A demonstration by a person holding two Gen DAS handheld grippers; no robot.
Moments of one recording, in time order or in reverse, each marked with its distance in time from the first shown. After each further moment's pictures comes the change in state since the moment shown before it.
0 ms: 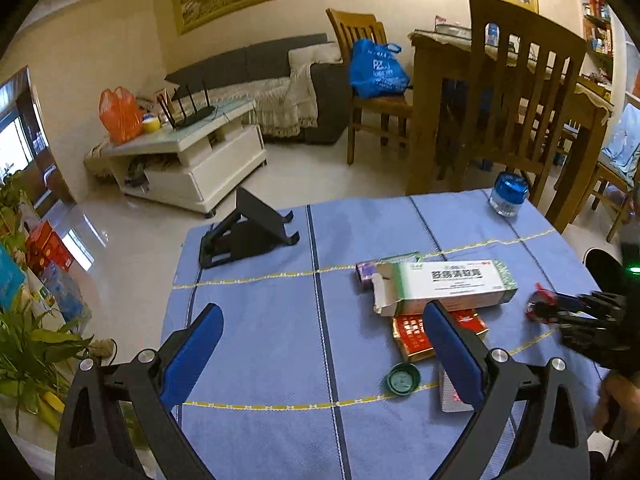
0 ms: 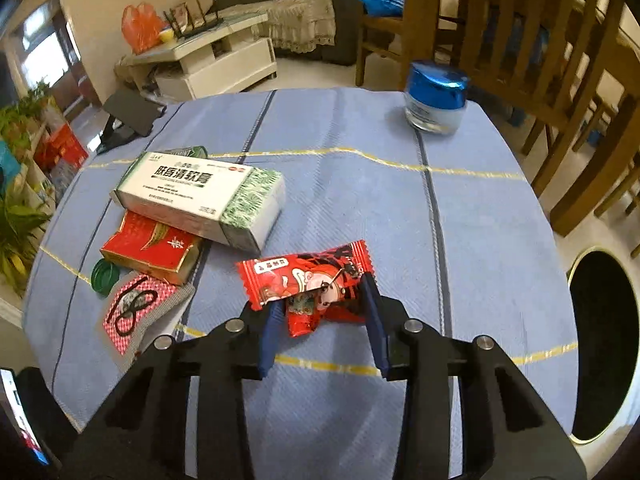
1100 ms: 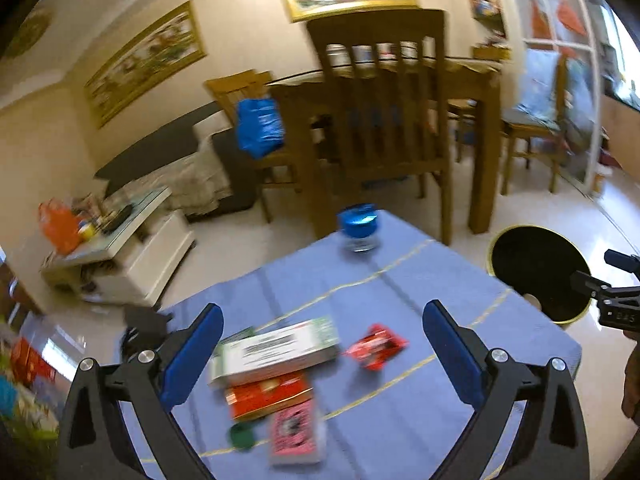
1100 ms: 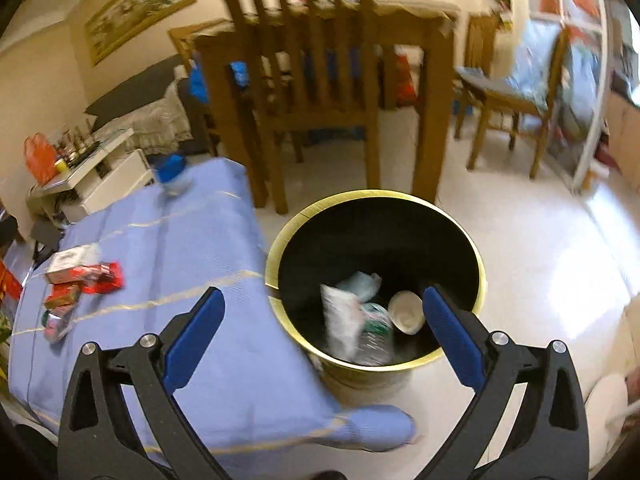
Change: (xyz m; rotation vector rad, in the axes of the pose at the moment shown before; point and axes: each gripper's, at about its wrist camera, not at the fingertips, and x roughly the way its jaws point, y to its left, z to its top) left arm -0.051 -0.174 0.021 0.286 -0.192 -0.130; right arm -0.163 -0.146 -0.094 0.335 -0.314 -0.296
